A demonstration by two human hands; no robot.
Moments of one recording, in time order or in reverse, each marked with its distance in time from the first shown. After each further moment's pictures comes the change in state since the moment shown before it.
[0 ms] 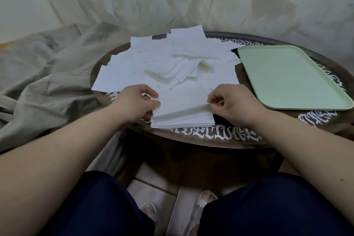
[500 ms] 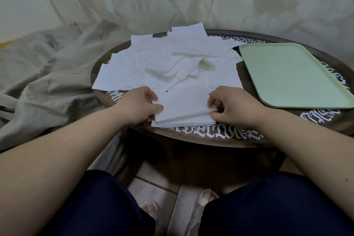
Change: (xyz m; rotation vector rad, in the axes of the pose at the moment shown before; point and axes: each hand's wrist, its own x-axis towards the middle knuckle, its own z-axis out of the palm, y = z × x) left_hand 0.002 -0.004 0.005 0.156 -0.038 -0.017; right_hand -0.003 -0.002 -0.002 -0.065 -0.175 -0.034
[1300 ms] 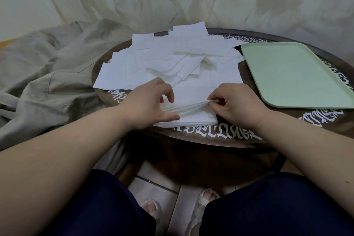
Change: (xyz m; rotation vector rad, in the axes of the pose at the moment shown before) left_hand -0.014 0.020 0.000 0.509 -0.002 0.496; right_hand 0.002 0.000 0.007 -0.003 0.268 -0.089
